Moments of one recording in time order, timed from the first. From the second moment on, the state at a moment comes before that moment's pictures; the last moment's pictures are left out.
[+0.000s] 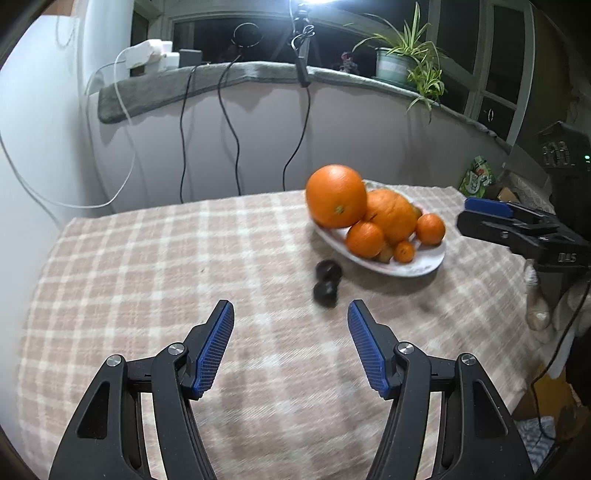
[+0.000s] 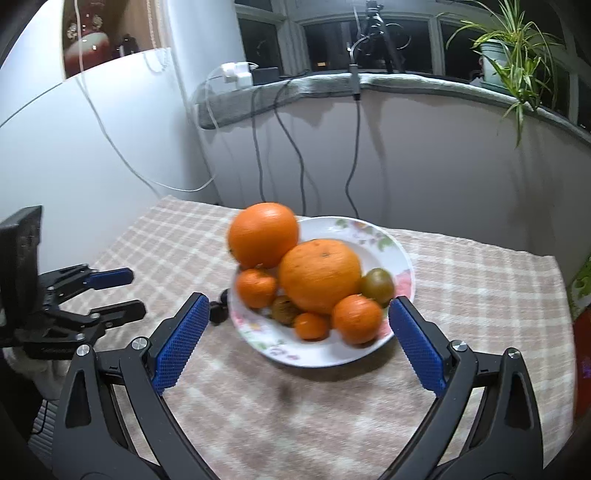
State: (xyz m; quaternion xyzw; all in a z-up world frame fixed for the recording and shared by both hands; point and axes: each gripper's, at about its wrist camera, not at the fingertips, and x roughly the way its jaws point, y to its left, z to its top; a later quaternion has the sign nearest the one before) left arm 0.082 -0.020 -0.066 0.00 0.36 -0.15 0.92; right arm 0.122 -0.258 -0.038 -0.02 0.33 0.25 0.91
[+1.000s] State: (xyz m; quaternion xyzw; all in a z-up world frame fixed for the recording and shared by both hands) left arm 0.121 -0.031 -0.081 -0.01 0.40 -0.24 0.89; right arm 0.110 -0.190 -0.095 -0.01 0.41 0.33 0.85
